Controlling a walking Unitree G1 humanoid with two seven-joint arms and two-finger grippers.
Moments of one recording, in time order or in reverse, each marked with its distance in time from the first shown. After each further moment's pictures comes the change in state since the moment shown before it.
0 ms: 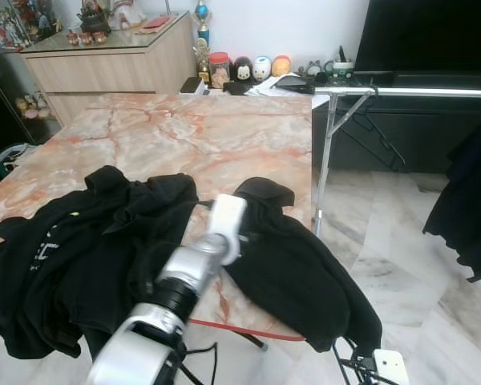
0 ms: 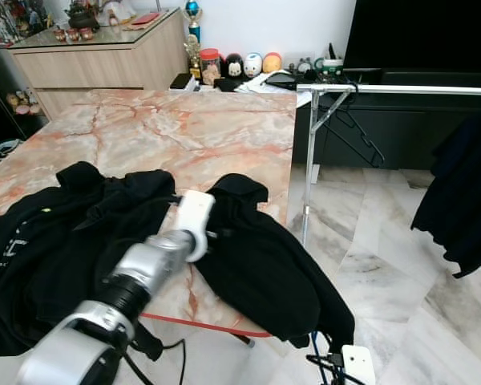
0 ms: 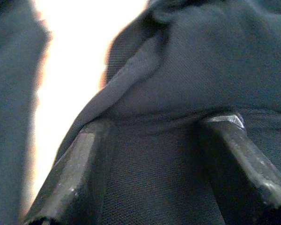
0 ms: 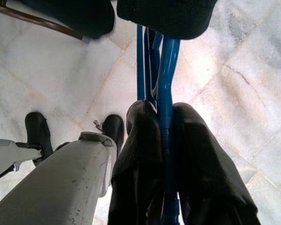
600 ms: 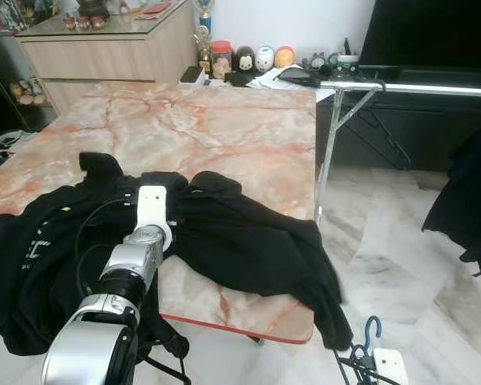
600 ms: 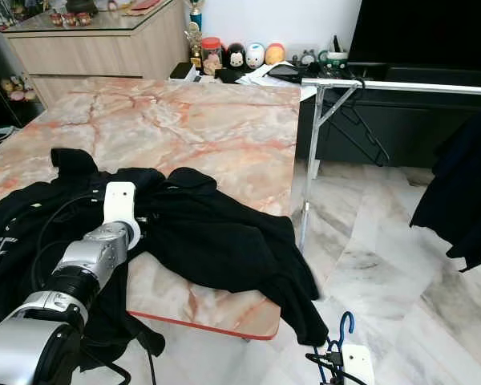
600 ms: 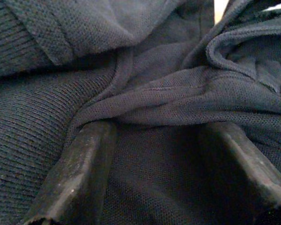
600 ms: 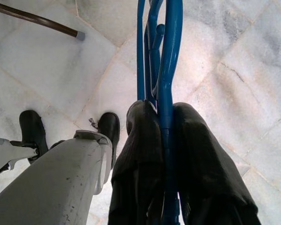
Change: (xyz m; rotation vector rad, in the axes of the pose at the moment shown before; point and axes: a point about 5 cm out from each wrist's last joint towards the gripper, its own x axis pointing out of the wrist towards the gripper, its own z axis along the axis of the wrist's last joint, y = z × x) left arm -0.009 0.081 -0.001 -0.115 -0.058 0.316; right arm 0.000 0.001 0.001 0.000 -0.004 0.001
